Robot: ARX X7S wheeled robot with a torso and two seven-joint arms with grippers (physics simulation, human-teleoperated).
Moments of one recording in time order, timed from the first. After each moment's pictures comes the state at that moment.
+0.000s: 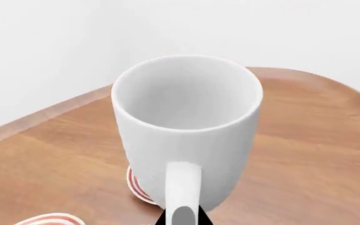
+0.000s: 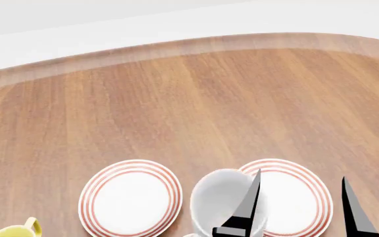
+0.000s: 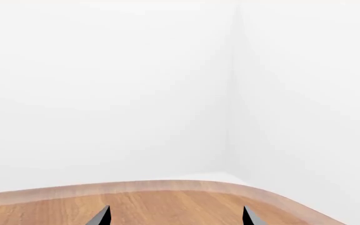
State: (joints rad) left arm -0.19 -0.19 0.65 0.40 -0.14 -0.51 0.03; right arm 0.02 0.37 -0.24 -0.90 0.18 0.56 0.57
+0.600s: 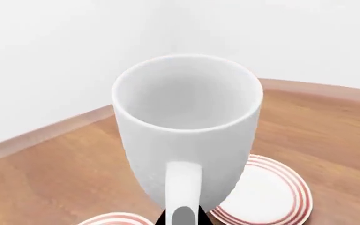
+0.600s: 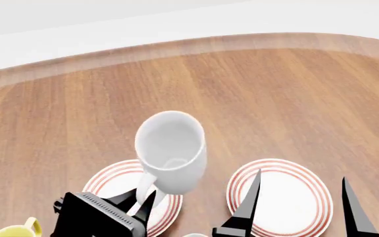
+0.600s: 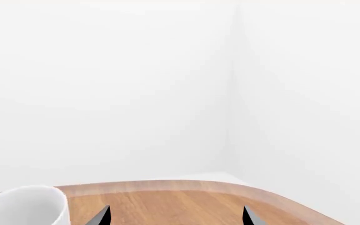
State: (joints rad) left arm -0.33 -0.18 0.45 0.25 -0.23 -0.51 0.00; right arm 0.02 0.38 -0.25 -0.90 0.19 0.56 0.58
